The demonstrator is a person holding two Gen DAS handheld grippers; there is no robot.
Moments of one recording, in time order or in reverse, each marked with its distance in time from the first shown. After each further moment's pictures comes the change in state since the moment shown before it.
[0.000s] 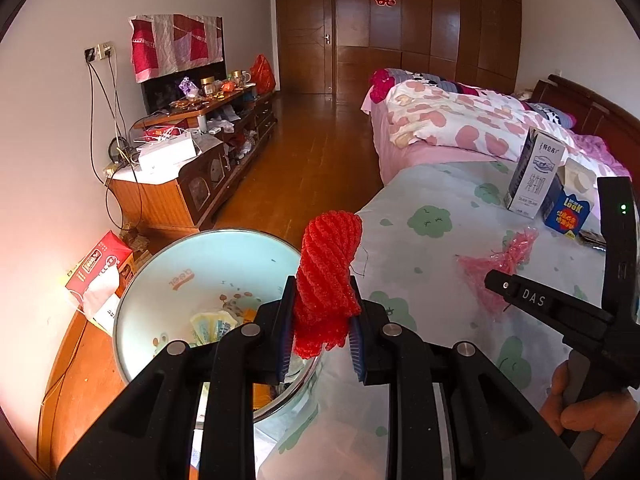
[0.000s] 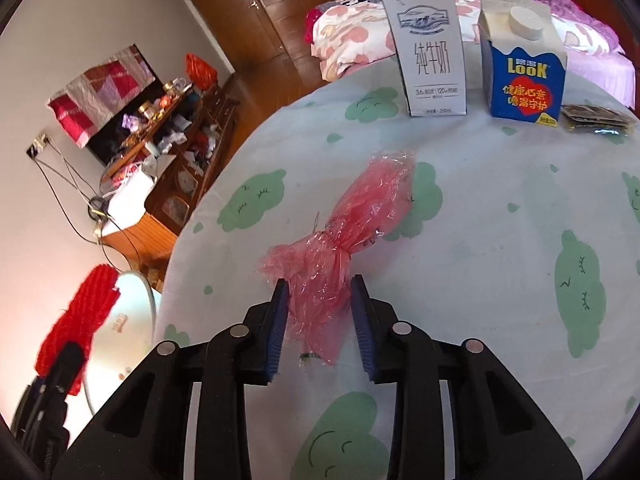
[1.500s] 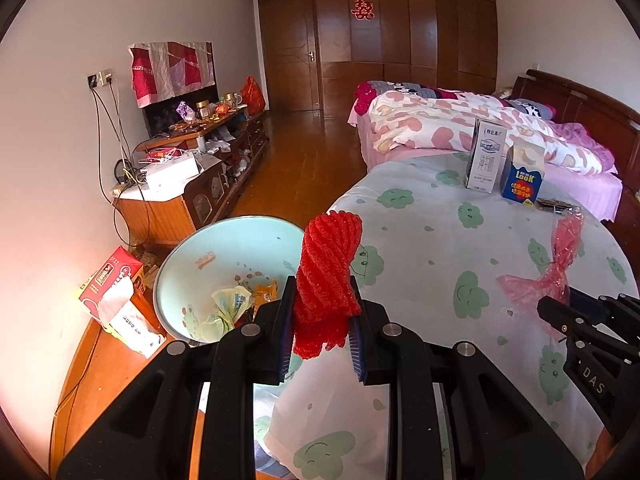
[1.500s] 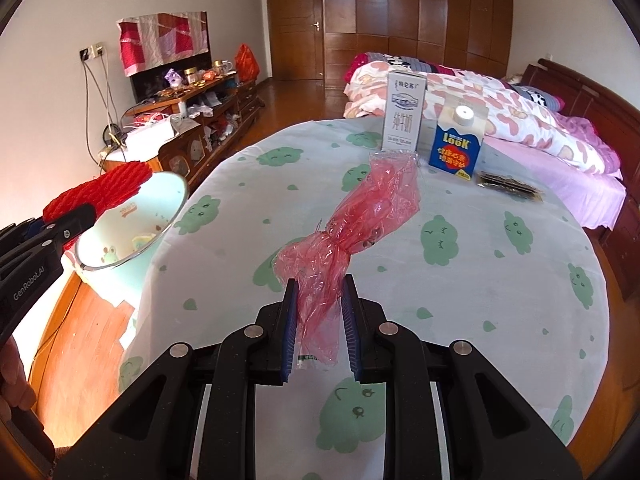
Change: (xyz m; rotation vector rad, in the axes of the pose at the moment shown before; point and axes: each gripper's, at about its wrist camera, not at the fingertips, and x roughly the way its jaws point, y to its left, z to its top) left arm -0.094 -0.006 -0.050 0.069 -0.063 -0.012; right arm -0.139 -0.004 -0.103 -0.376 -0.122 -0.108
